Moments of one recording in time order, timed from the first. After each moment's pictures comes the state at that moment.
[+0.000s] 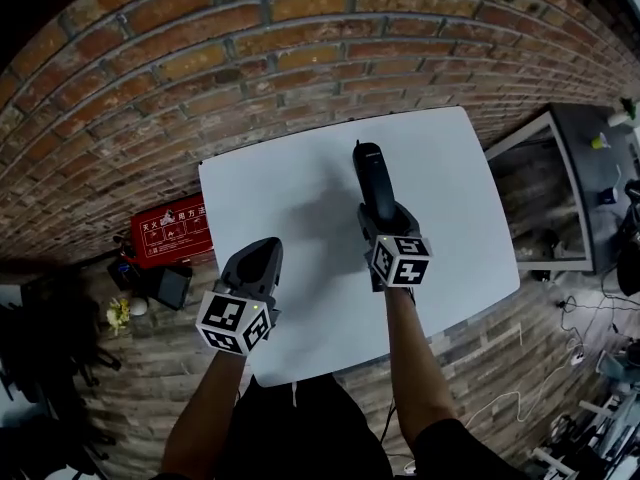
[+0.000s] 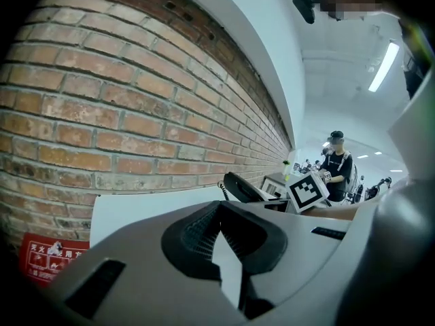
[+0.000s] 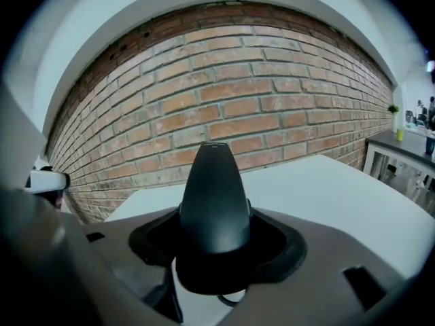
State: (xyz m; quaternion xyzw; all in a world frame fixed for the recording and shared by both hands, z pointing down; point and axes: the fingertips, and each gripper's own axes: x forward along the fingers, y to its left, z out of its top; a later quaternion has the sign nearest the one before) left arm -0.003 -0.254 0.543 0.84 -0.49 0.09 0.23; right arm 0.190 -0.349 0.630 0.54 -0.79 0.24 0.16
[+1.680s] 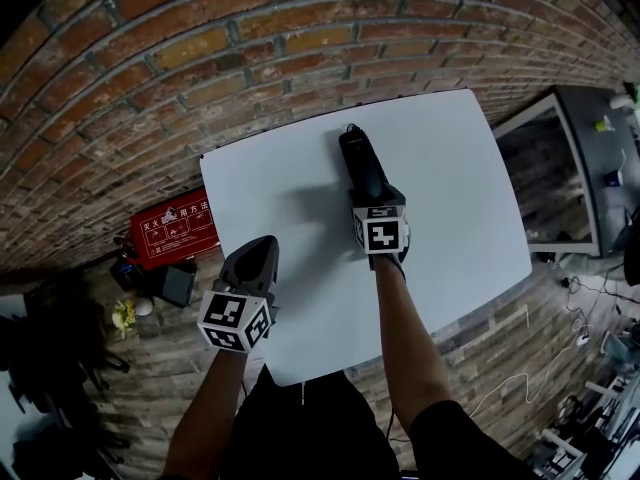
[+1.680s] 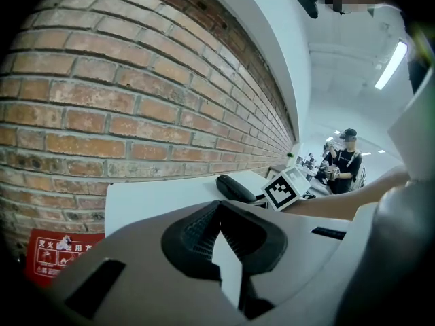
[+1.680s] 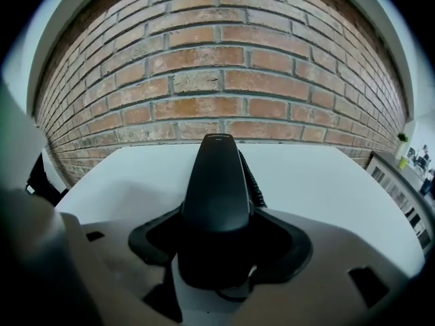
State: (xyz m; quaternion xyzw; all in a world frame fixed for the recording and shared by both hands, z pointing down) left arm -0.040 -0.253 0.580 0.83 -0.49 0.12 0.25; right arm 0.147 -0.371 0.706 0.53 -0.75 0.24 0.32
